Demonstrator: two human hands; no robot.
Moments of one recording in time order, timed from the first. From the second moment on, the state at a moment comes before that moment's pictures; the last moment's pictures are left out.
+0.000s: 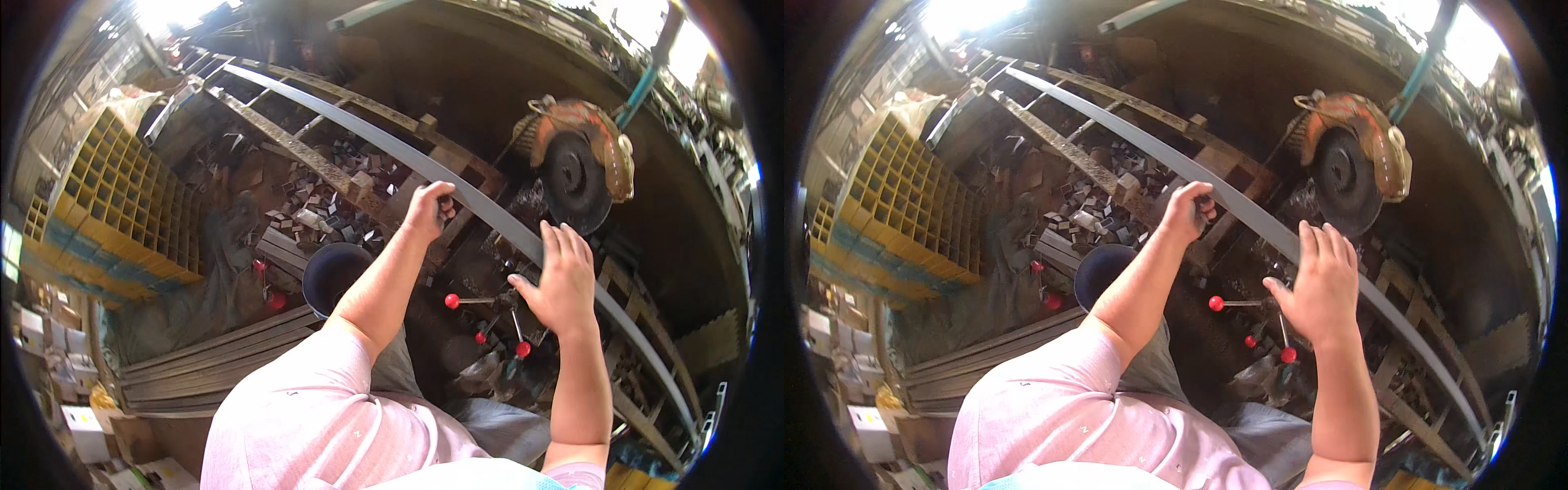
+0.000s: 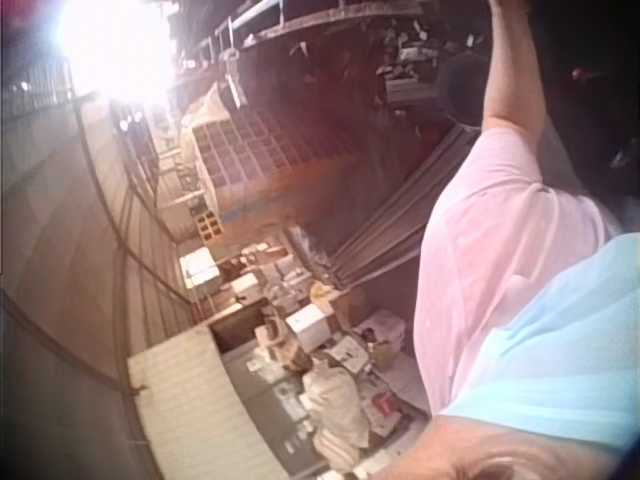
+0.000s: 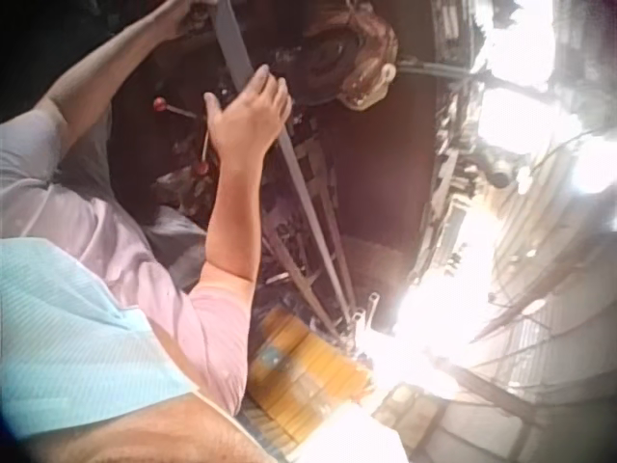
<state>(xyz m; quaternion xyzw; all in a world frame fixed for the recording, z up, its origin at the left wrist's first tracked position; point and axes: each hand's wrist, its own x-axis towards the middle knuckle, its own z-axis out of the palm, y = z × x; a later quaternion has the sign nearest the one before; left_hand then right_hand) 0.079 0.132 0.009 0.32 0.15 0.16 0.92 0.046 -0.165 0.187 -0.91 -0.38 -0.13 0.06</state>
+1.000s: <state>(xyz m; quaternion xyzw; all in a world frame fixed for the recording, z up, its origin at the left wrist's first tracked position) -0.017 0.203 0.147 0.10 -0.20 0.30 0.93 -0.159 -0.435 0.203 -0.98 -0.18 -0.09 -0.05</state>
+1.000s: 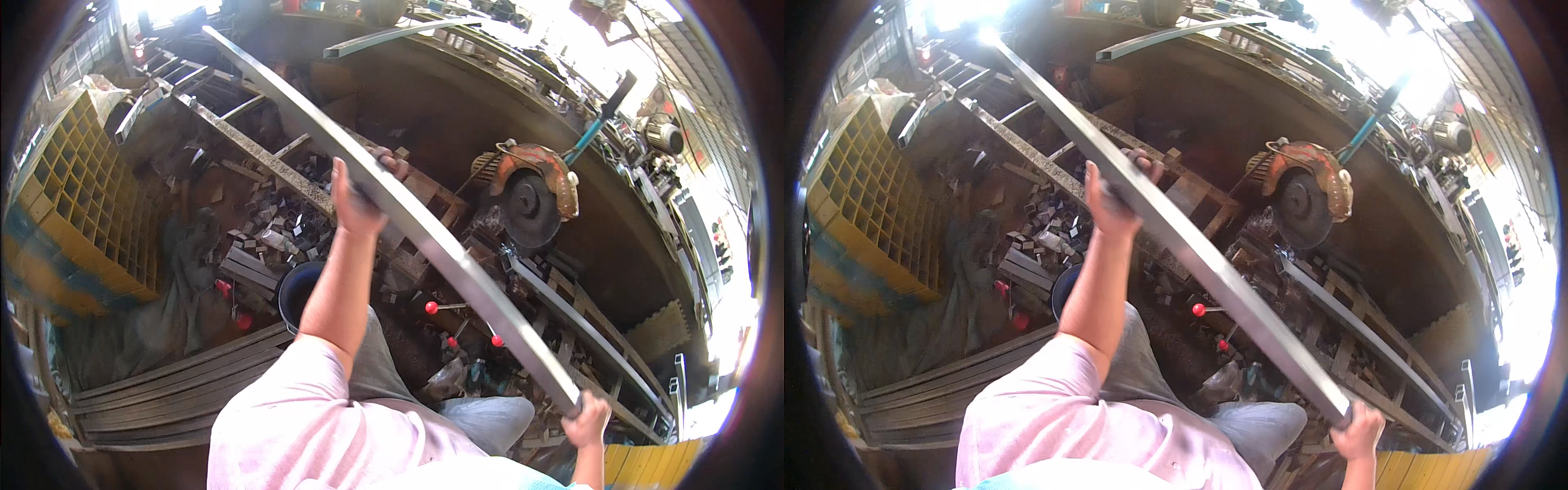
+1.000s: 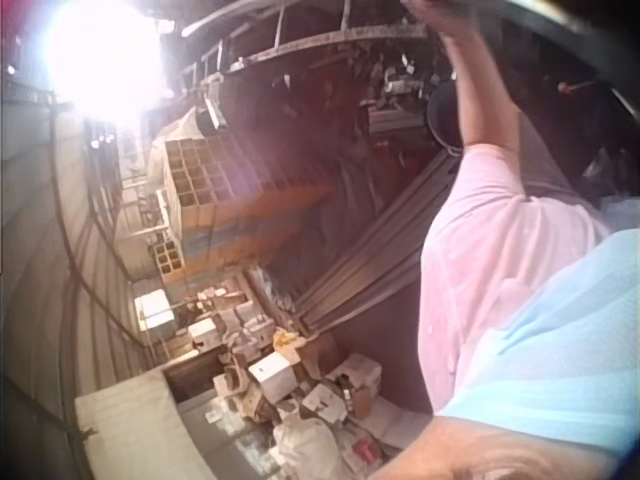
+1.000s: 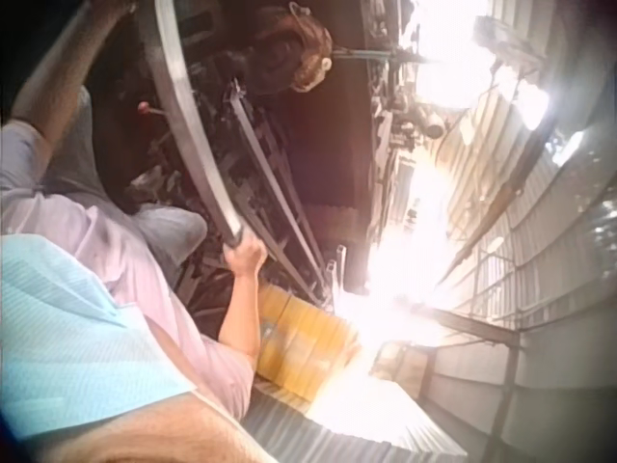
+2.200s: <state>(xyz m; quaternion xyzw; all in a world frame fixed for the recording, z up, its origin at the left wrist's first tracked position) 0.003 -0.019 0.115 0.32 -0.04 -0.09 0.94 -0.573 -0.499 0.169 -0.91 0.16 0.26 0.29</state>
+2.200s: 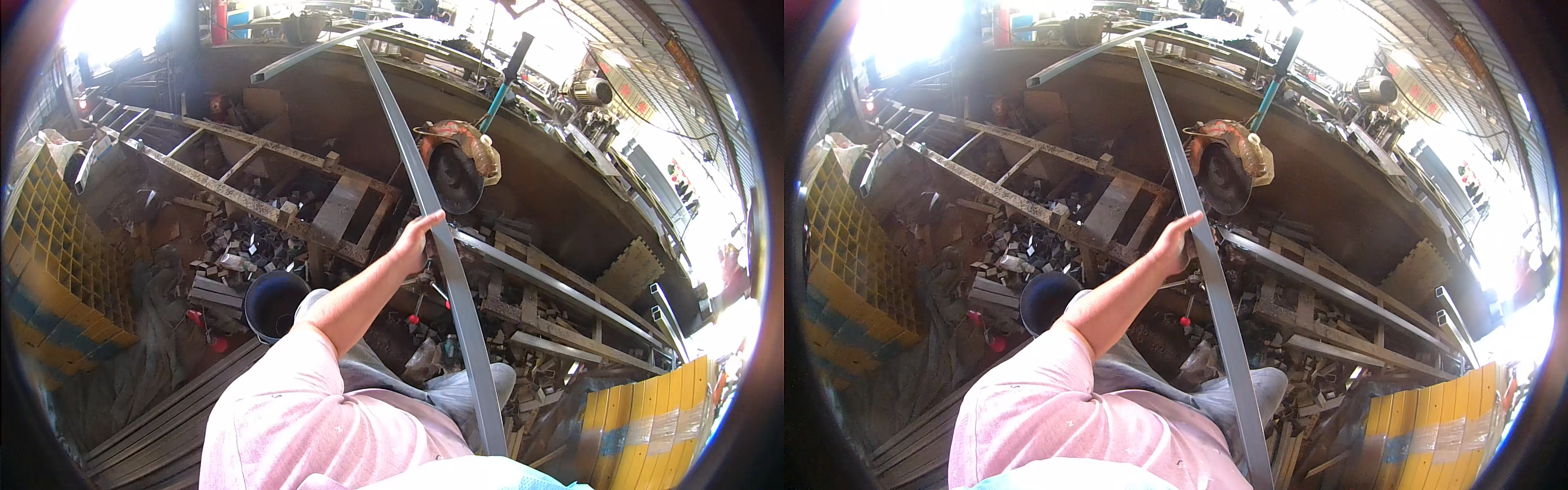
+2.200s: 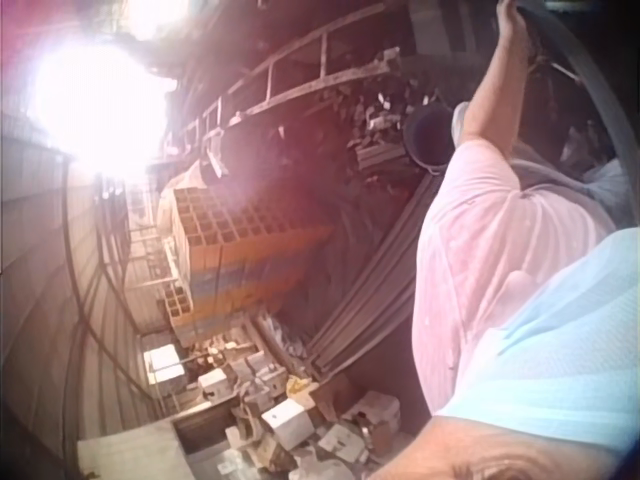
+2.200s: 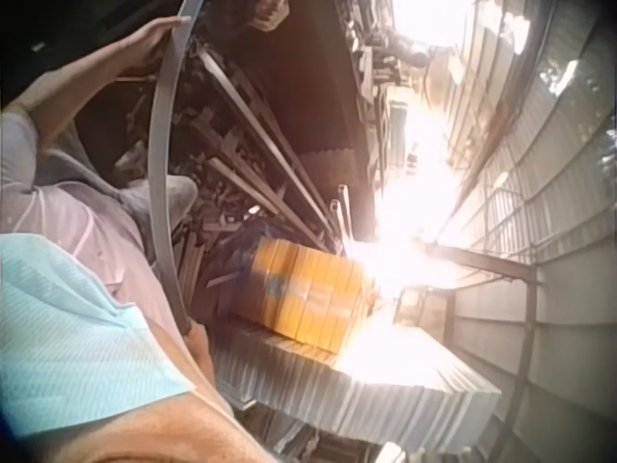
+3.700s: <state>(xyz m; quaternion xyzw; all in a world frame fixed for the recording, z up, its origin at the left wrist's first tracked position) -0.076 0.181 0.031 0.65 0.08 0.63 0.42 -0.079 -0.148 0.140 -0.71 -0.19 0.36 0.57</state>
